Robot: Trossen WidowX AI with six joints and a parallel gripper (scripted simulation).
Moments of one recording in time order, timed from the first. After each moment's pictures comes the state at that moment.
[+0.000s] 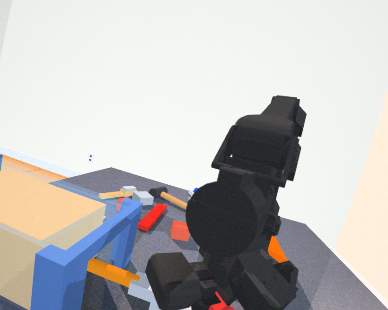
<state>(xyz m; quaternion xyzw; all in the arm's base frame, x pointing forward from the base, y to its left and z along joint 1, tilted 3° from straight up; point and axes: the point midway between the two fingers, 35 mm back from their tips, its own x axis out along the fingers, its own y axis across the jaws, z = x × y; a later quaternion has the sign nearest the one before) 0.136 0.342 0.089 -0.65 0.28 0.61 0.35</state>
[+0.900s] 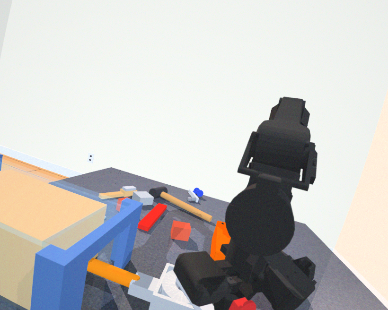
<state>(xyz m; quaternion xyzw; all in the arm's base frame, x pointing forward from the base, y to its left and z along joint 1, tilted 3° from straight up) 0.107 0.322 0.086 -0.65 0.28 0.62 0.34</state>
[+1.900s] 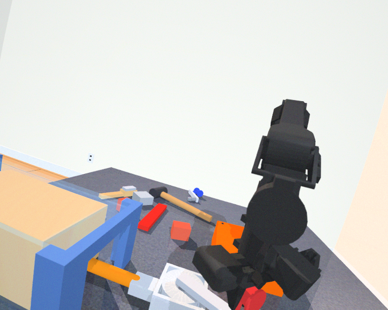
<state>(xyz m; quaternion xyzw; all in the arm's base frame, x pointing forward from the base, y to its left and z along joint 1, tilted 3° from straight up) 0.086 0.294 0.084 -0.65 0.28 0.62 0.34</state>
